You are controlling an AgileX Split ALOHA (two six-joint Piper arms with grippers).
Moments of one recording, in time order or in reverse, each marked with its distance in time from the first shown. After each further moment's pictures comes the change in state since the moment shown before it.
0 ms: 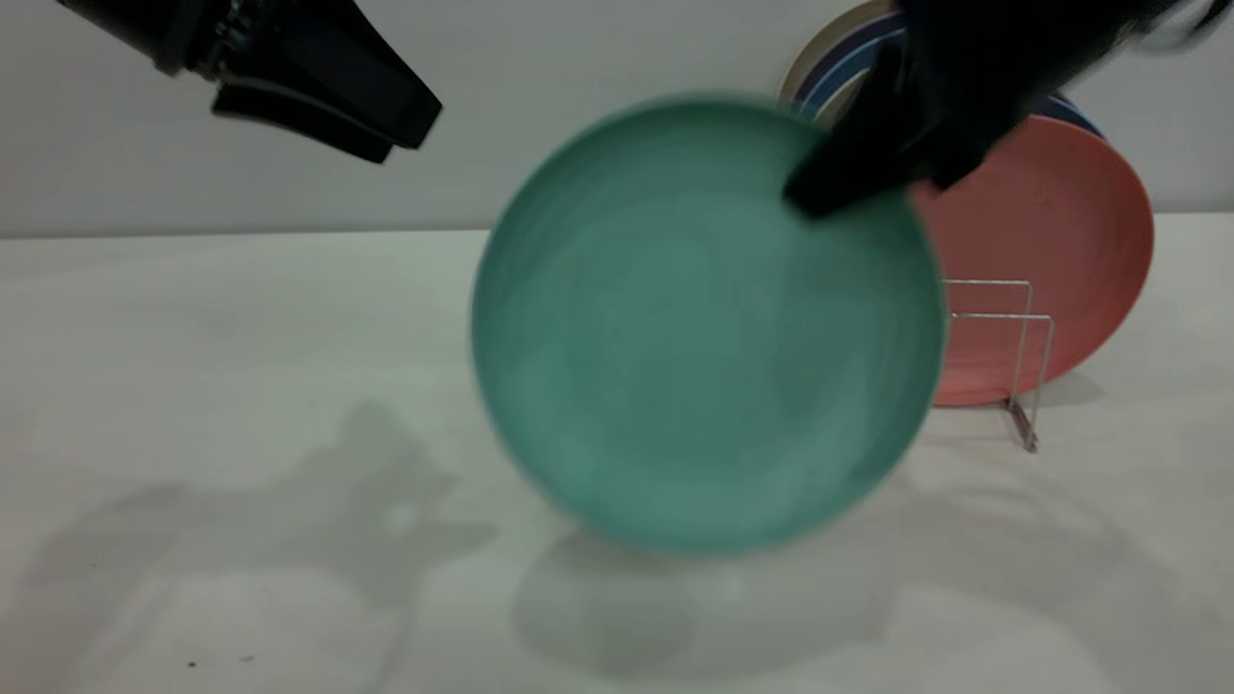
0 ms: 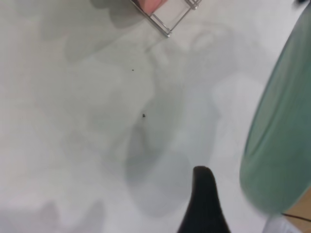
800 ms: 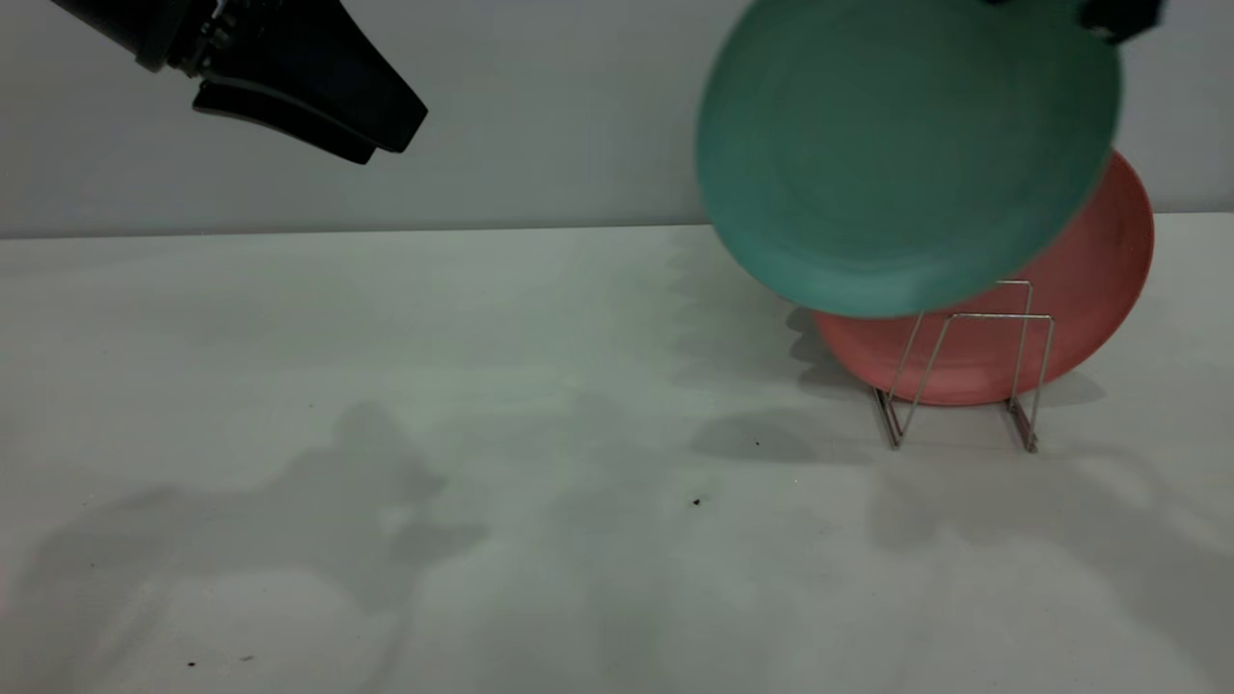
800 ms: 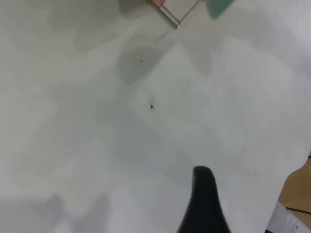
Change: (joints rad) left arm 0.000 -0.009 0.001 0.034 -0.009 -0.029; right arm -0.155 -0.095 0.001 -0.042 -0.205 -0.231
